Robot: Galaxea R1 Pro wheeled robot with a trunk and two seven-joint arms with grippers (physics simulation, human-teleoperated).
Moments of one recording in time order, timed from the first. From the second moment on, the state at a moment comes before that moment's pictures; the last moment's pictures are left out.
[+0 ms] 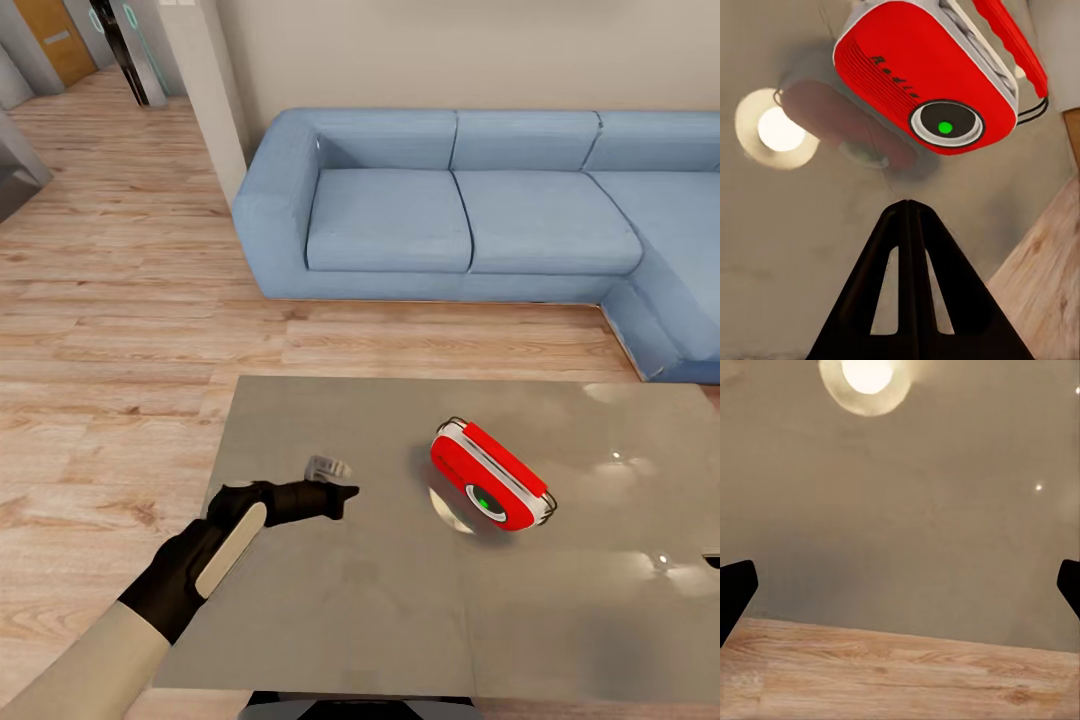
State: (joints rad) left arm -0.67 0.11 -0.50 -1.18 0.57 0.64 -0.38; right arm -0.47 -0.66 -0.55 -1.09 0.68 0.54 1.09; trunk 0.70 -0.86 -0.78
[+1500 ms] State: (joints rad) left arm -0.62 0.18 -0.50 -1.20 0.62 0.71 -0.26; right arm -0.46 -0.55 -0.57 -0.27 0.73 0.03 0.61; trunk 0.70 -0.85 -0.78
